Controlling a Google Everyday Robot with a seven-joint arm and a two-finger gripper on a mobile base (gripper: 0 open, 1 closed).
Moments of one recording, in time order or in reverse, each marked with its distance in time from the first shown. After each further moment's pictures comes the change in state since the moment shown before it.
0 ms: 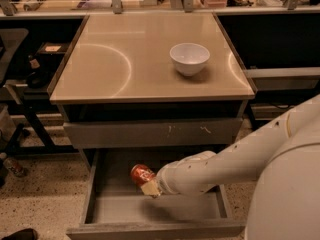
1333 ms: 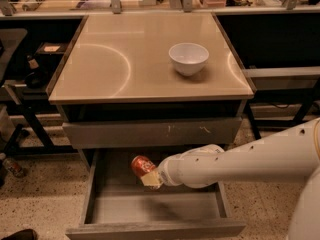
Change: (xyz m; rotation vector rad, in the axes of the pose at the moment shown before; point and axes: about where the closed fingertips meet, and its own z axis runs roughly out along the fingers) arm -0.021 -0.012 -0.004 -0.023 -0.057 0.057
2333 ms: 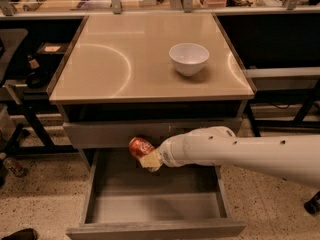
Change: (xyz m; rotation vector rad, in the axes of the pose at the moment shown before) arm -0.062 -0.009 -0.042 -0.039 -0.080 -0.013
